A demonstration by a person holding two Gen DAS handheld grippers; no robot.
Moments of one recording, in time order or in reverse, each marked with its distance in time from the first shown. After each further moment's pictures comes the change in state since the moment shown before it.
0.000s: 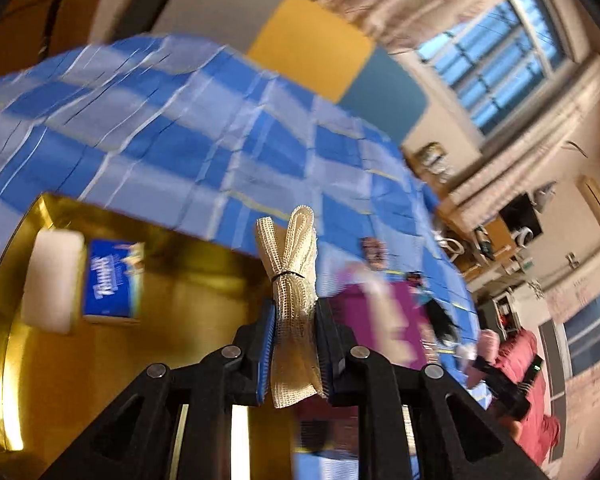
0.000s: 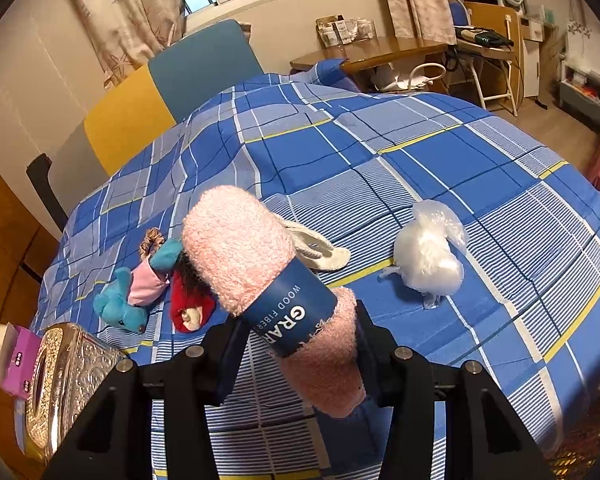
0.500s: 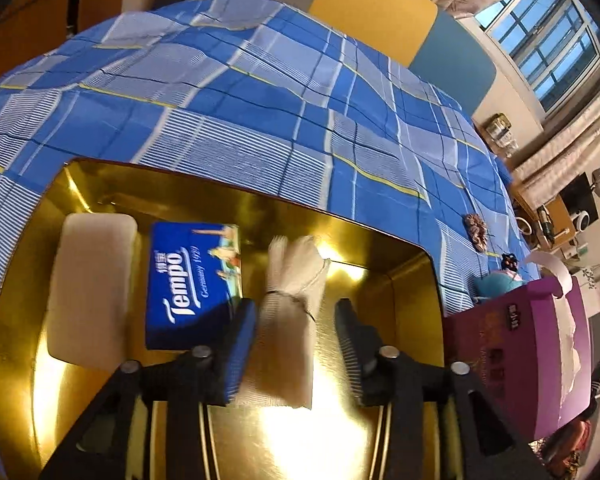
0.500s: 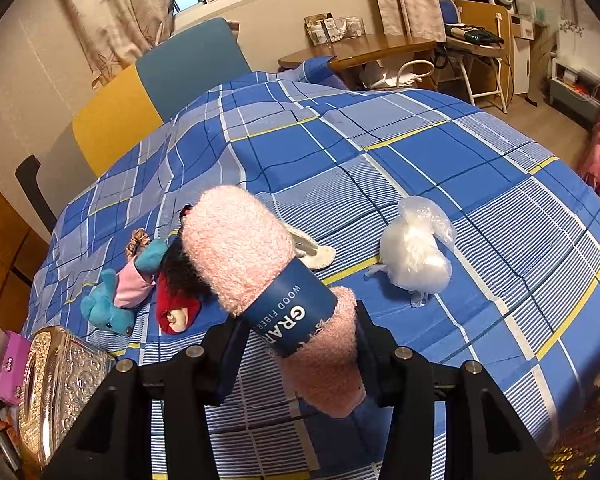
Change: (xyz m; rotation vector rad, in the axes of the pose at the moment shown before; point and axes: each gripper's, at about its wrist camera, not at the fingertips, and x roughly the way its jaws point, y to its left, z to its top) left arm 0.058 0.064 0.002 0.014 0.079 0.208; right arm 0.004 -0.005 0.000 0.006 0.009 -0.043
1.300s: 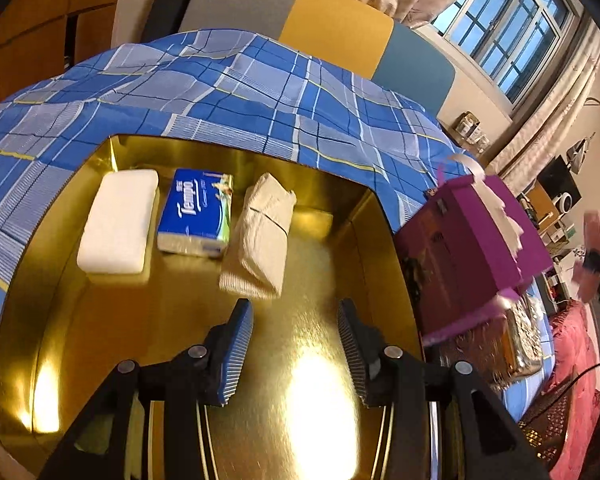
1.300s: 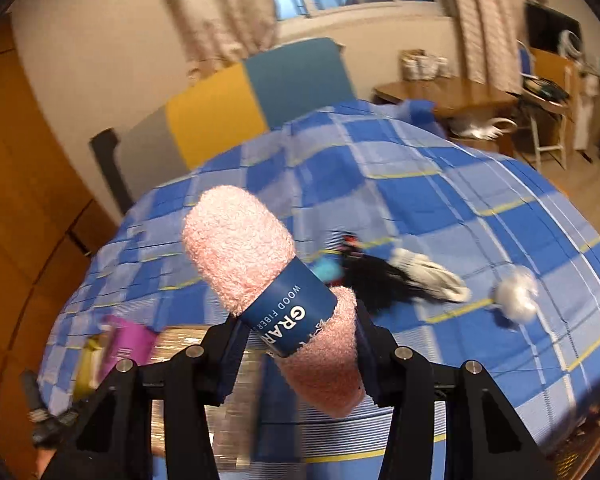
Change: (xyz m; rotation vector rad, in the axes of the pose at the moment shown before) left arm -0.063 -0.013 -0.083 0.088 -0.106 -0.044; right arm -0.094 0.178 0.009 -0.182 -0.041 0.195
